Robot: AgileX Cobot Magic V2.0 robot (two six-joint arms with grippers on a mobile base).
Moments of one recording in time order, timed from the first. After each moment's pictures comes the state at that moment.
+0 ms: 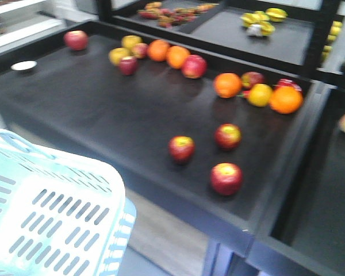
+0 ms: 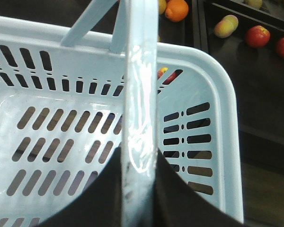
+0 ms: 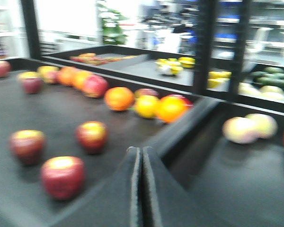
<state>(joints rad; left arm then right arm) -0.35 0.46 -0.76 -0.29 0.93 -0.08 0.00 -0.01 0.03 -0.12 0.11 0.08</state>
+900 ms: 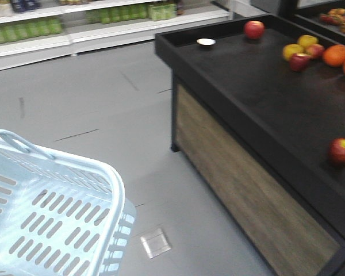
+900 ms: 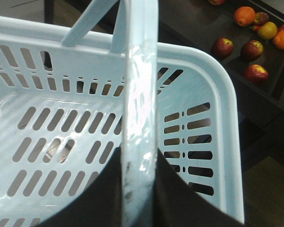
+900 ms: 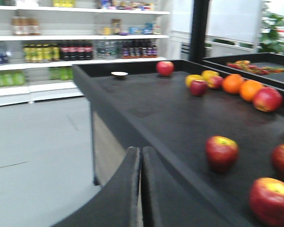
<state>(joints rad) -0.35 0.46 -0.76 -0.29 0.93 -0.08 0.00 -0.01 0.03 -0.12 0.11 0.08</state>
